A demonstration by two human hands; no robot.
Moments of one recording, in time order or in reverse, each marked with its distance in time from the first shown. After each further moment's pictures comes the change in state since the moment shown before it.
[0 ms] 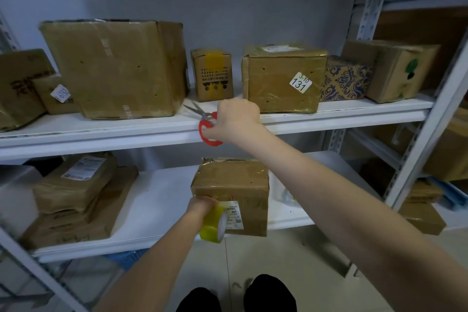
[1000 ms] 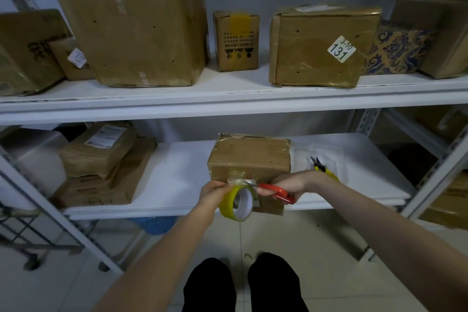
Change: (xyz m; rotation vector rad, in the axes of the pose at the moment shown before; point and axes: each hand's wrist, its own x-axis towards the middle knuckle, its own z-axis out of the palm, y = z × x) left_hand 0.000 -0.034 -0.002 -0.150 0.046 0.056; right_hand -0.060 0.096 0.169 0.618 -1.209 0.115
